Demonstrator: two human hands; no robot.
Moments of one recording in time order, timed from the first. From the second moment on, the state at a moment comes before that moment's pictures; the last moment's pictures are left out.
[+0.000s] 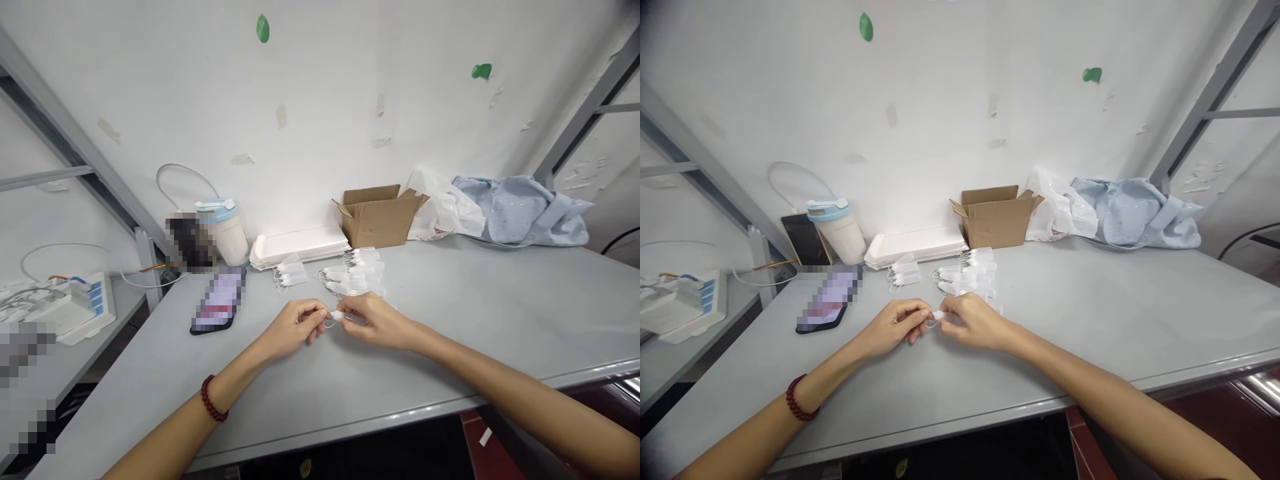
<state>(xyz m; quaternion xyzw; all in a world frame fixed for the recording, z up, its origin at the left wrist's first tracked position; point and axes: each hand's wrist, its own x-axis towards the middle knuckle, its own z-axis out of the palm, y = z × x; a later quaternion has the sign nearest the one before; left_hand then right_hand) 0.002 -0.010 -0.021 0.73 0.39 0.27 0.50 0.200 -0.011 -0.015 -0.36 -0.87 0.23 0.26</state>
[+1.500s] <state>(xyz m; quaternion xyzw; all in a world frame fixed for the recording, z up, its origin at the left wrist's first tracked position) 0.002 -0.012 -0.014 0.71 0.43 0.27 0.48 0.200 -0.016 -0.016 -0.33 -0.88 0.20 0.27</state>
